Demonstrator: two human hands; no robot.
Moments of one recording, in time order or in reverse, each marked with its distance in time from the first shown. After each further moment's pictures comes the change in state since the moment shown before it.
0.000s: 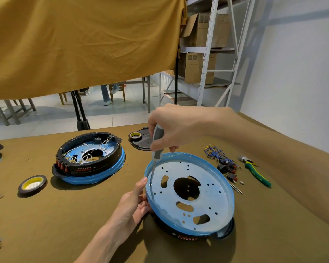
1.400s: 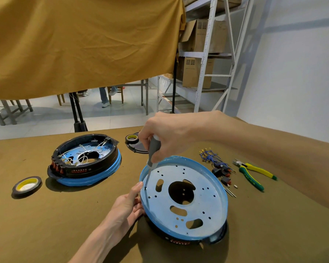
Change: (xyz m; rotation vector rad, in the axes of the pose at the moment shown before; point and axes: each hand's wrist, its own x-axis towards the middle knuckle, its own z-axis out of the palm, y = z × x) left_hand -0.002 0.001 0.004 -0.008 0.025 -0.006; right_hand 0.004 0.004 0.000 -0.113 -0.082 -0.160
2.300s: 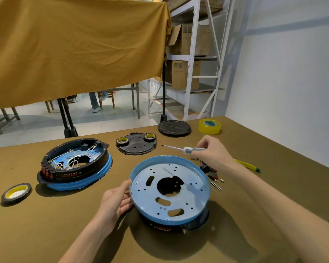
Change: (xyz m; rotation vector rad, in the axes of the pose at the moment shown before) left_hand -0.004 0.016 0.005 0.219 0.115 0.036; right_hand -0.099 0.093 0.116 0.654 0.676 0.755
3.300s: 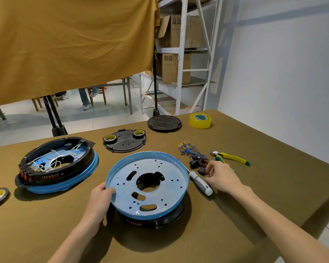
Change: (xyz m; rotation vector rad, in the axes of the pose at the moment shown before) left_hand 0.019 -0.010 0.007 0.341 0.120 0.178; right_hand -0.003 0.133 0.009 -0.434 -0.032 0.213
